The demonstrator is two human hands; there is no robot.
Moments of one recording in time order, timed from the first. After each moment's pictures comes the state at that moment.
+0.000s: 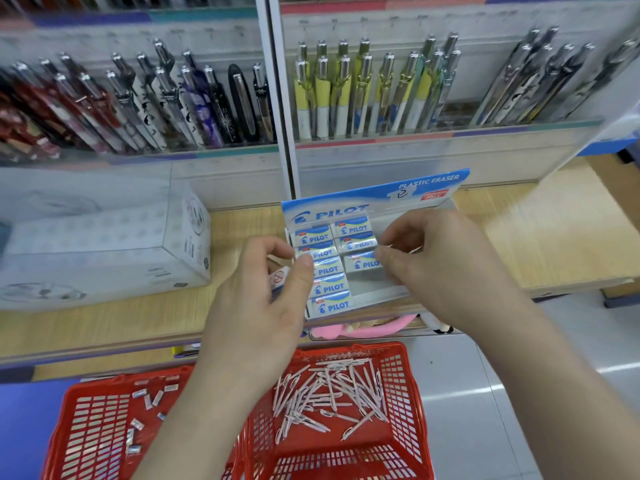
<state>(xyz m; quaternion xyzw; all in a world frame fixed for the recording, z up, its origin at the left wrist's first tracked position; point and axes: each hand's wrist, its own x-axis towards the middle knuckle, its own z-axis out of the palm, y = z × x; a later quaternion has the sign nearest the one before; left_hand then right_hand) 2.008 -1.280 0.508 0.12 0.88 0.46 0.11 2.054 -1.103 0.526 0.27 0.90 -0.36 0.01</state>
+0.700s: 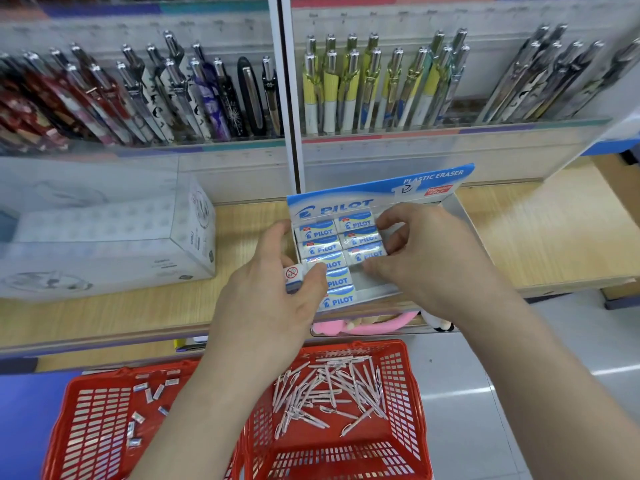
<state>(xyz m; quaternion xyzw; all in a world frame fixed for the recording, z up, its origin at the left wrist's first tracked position) 2.008 -1.275 0.514 0.14 0.91 0.38 0.13 2.044 -1.111 0.527 0.26 0.91 -0.32 0.05</state>
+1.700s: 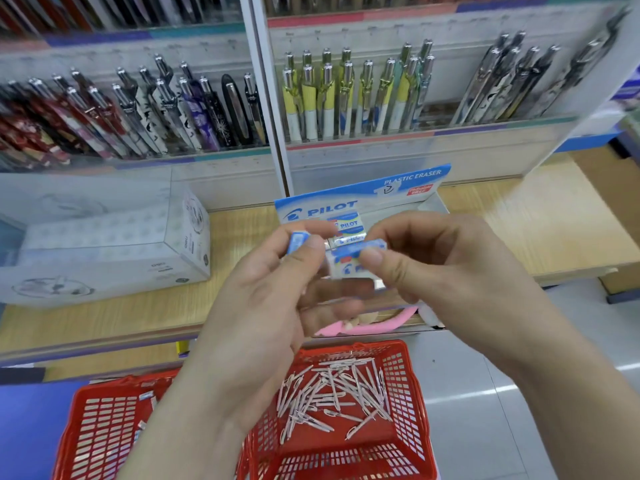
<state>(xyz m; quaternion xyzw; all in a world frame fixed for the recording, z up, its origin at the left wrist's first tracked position) 2.031 -1.266 0.559 0.00 0.57 0.74 0.35 2.088 -1.112 0.561 0.13 0.75 -0.64 -0.02</state>
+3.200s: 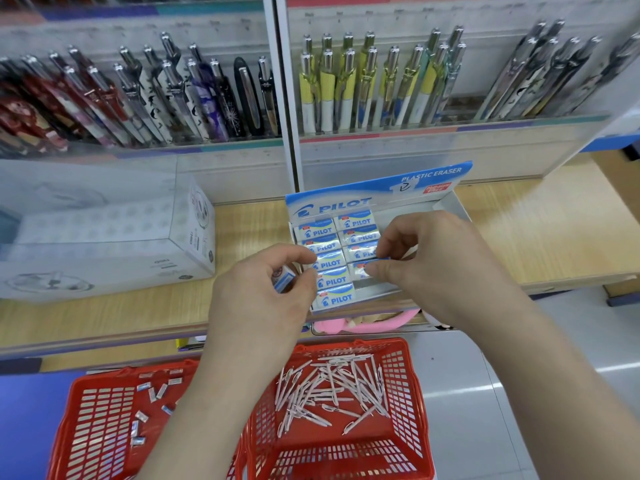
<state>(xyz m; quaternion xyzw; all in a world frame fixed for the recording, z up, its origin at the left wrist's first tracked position) 2.008 -1.280 0.504 0.08 0.88 0.46 0.12 2.056 -1.109 0.532 0.25 0.91 -0.32 0.04</state>
